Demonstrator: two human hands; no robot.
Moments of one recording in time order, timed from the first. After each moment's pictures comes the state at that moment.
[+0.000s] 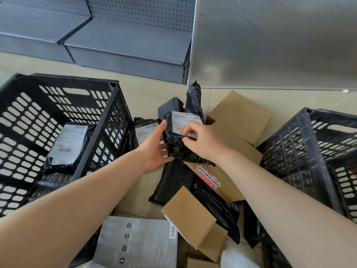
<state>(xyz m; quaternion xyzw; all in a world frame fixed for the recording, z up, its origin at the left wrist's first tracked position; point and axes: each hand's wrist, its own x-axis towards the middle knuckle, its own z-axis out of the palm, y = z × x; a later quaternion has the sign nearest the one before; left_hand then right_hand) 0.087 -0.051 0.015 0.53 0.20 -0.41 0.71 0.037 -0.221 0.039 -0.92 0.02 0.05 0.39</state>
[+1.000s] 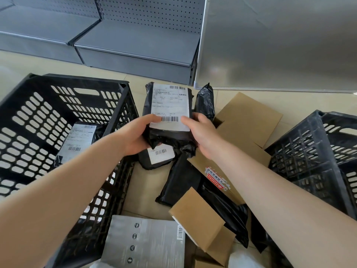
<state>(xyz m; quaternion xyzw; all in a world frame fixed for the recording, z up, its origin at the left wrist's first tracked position) 0.109 0.000 0.075 0.60 0.14 -0.36 0.71 0.072 -0.174 0.045 -0.68 0.26 0.07 0.69</state>
